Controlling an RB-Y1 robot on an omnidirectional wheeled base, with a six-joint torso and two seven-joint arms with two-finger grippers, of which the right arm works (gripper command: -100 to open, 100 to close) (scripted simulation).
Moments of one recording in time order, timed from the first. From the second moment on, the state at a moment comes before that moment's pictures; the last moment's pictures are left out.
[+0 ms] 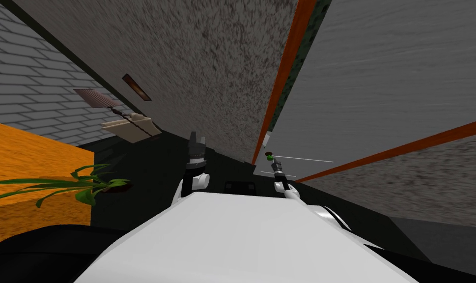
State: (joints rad) arm -0.13 -0.31 -0.01 -0.49 -0.16 -0.95 -0.33
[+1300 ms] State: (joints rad) arm -0.06 -0.32 0.05 -0.64 -0.27 -0.85 -0.61
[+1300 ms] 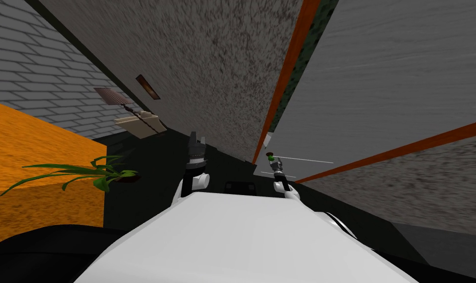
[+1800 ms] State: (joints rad) arm -0.07 -0.30 0.08 -0.63 -0.31 -0.86 -0.73
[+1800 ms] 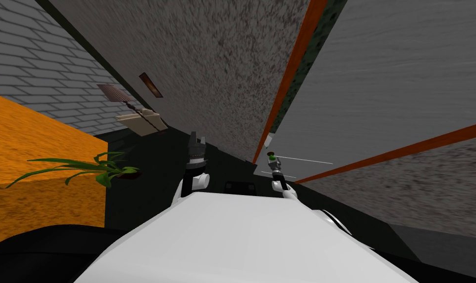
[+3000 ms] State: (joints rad) arm -0.07 -0.28 0.14 -0.68 -0.44 -0.84 -1.03
